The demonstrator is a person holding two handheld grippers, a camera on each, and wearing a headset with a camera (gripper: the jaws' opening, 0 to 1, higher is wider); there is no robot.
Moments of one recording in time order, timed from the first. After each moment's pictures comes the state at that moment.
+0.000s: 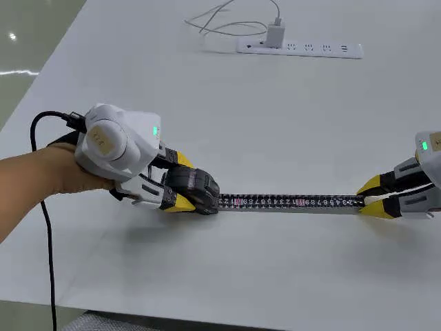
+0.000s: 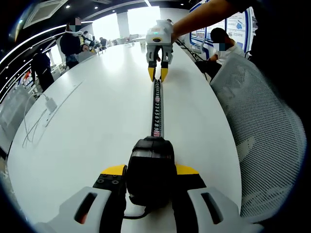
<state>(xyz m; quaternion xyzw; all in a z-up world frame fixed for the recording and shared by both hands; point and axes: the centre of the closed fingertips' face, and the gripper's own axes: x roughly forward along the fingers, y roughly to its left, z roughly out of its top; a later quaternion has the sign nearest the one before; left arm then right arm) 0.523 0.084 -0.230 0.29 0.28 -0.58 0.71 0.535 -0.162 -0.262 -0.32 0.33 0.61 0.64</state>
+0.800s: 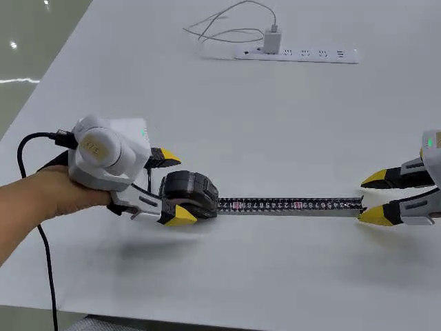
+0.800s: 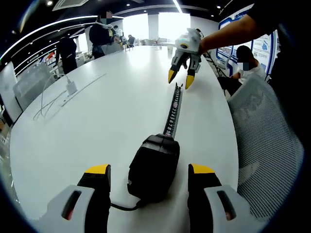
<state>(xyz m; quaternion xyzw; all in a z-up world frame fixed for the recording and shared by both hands) 0.525 0.096 -0.225 0.21 0.31 -0.50 0.78 0.539 -0.169 -0.255 -0.26 0.36 0.55 0.71</state>
